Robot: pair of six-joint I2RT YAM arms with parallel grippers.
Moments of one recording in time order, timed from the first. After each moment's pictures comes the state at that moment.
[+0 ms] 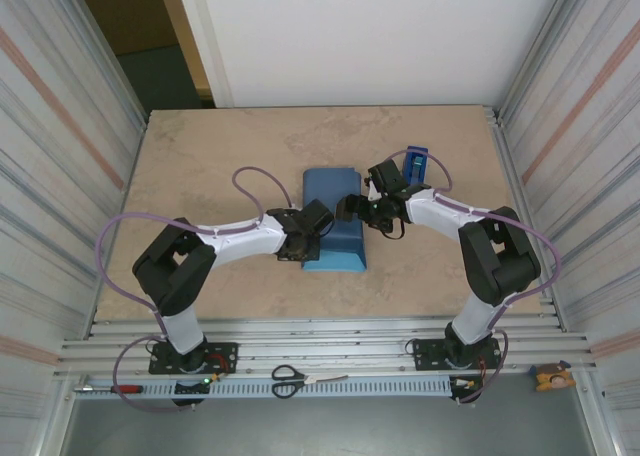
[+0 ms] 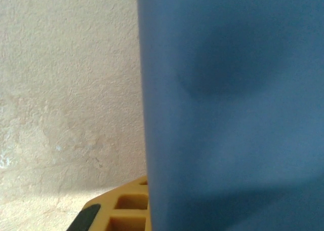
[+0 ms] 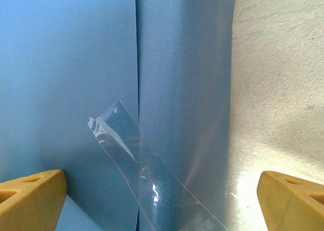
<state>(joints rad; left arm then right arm) -0.84 1.76 1.08 -0.61 -0.18 -0.74 0.47 1.71 1.04 -0.38 -0.28 0.62</state>
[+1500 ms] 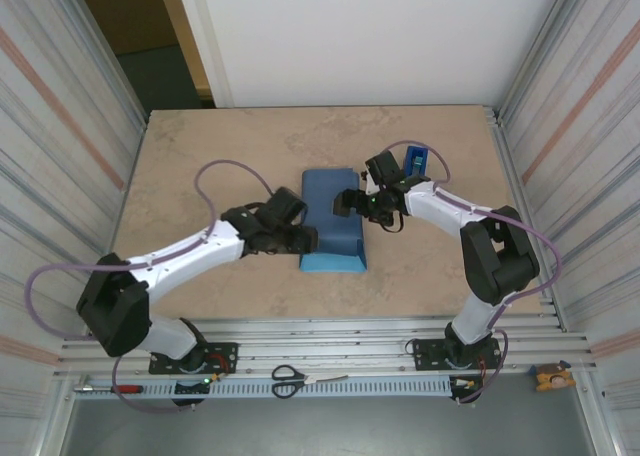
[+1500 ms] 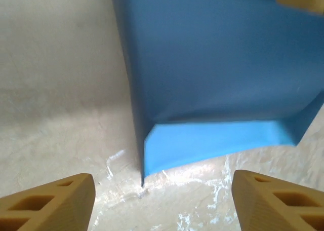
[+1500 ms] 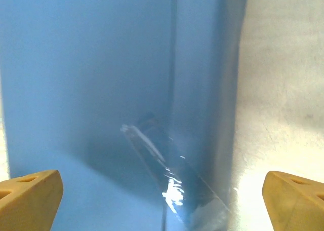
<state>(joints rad) -0.74 1.41 1.01 -0.63 0.00 -0.64 0.48 1.71 1.15 -0.48 -0.28 0.56</state>
